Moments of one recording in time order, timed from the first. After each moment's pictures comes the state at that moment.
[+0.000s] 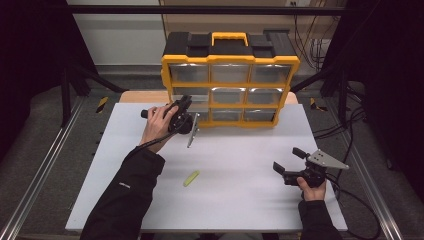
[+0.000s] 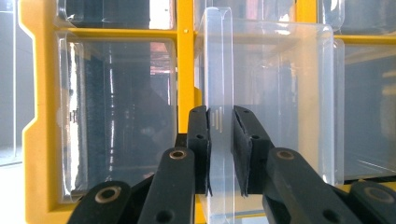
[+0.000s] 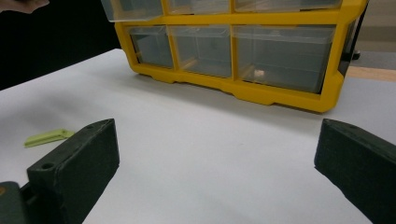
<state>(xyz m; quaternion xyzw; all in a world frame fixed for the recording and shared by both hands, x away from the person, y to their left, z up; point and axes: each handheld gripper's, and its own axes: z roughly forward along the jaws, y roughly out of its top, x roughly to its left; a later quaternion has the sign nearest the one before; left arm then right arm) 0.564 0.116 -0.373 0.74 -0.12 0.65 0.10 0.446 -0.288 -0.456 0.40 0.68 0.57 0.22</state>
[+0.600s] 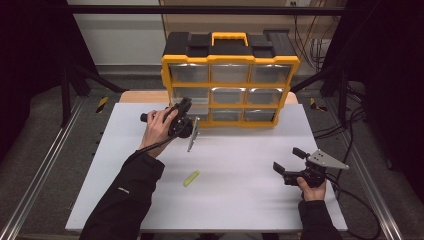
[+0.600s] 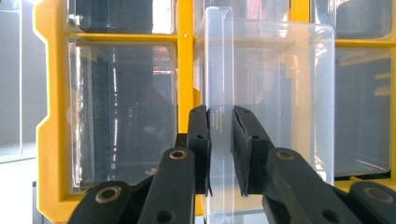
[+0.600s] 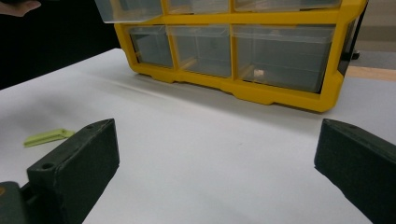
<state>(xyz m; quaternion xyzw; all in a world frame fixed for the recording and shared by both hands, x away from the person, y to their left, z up) 0.553 0.115 -0.376 0.74 -0.12 0.66 0.10 0.446 -0.288 -0.456 0.40 0.68 0.57 0.22</state>
